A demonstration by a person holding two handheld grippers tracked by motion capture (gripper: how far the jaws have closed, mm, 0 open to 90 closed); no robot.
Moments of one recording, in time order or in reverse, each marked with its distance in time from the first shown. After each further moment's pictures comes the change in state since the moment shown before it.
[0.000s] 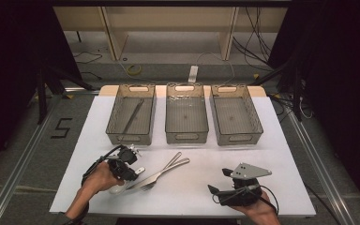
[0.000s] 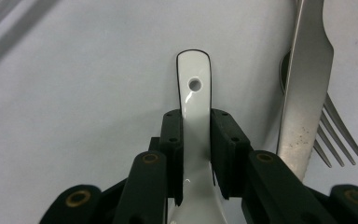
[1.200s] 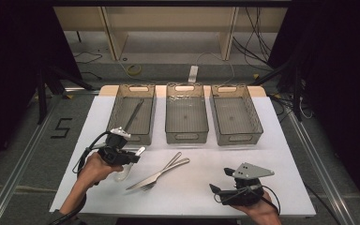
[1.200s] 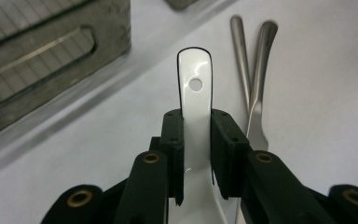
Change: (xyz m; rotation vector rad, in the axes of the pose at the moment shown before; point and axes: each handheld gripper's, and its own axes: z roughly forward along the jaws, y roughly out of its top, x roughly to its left) left arm 0.019 0.009 -0.050 -0.337 -0.094 -0.133; right arm -0.002 -0.001 -0.003 -0.010 -0.015 0.008
